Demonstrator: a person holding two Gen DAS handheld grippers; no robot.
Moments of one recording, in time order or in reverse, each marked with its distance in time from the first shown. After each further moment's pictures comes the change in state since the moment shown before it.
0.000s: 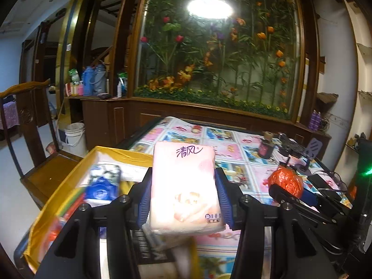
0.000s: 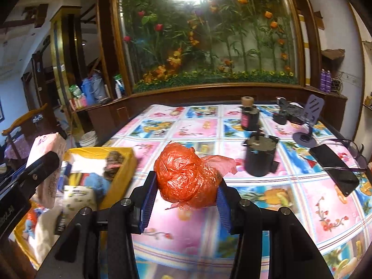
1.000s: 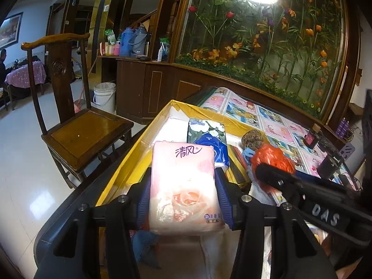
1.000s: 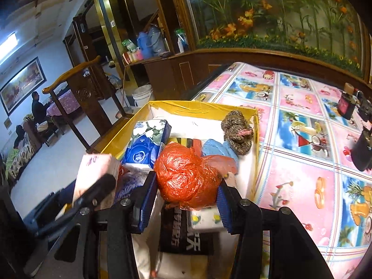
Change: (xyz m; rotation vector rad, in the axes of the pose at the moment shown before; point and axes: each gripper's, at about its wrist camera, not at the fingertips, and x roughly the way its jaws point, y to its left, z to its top) left arm 0.007 0.133 -0.038 -0.173 0.190 0.121; right arm 0.066 0.159 -0.012 -0.125 0.298 0.320
